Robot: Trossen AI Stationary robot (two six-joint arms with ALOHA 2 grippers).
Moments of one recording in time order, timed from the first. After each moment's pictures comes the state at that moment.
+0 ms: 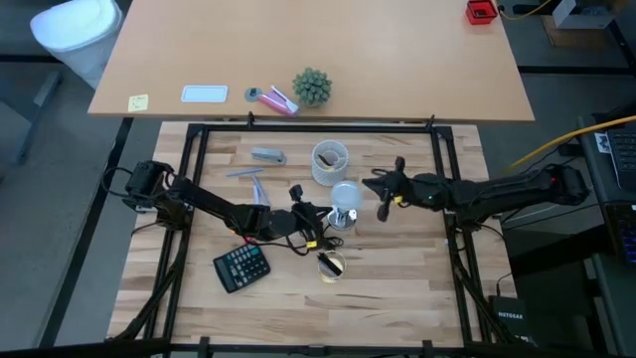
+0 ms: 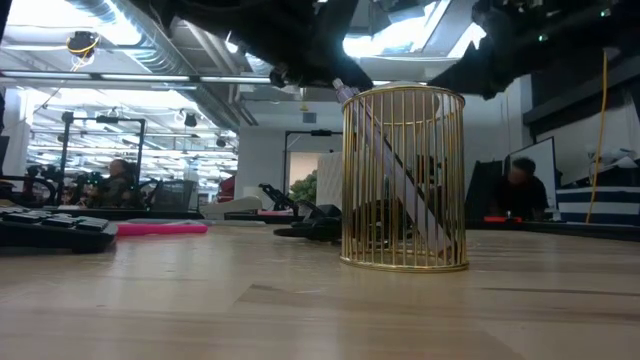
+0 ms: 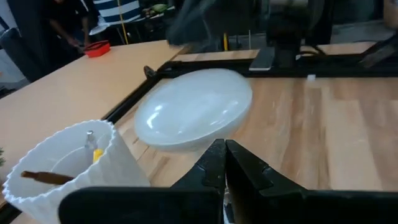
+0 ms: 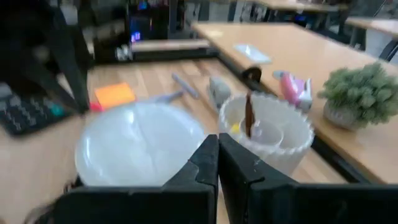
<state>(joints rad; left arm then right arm) -0.22 1.73 0.96 0.48 -0.67 0.02 0.02 0.95 0.45 0.24 0.37 0.01</state>
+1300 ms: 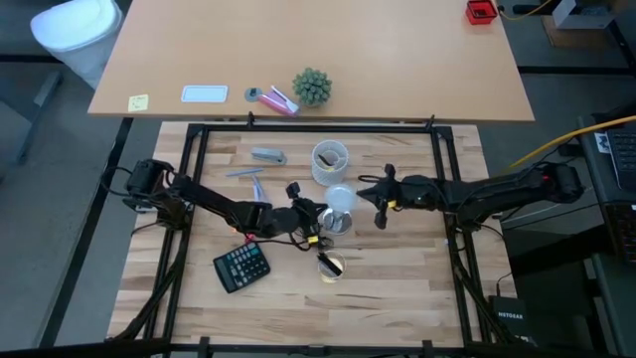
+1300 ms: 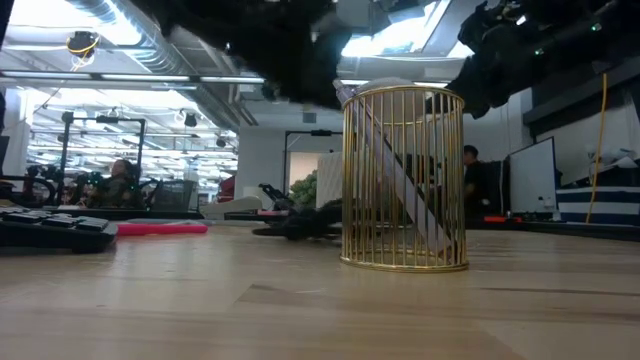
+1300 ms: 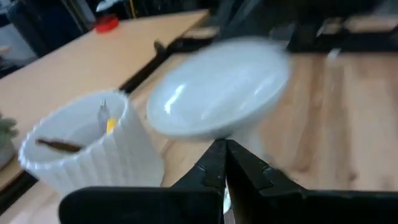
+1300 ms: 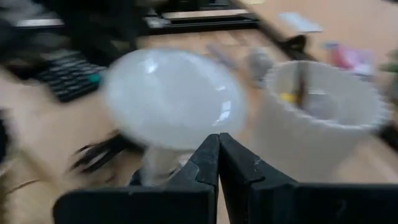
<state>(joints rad) -0.18 1.74 0.96 0.37 -0.70 -0.05 0.02 1.05 0.45 0.24 0.18 0.06</state>
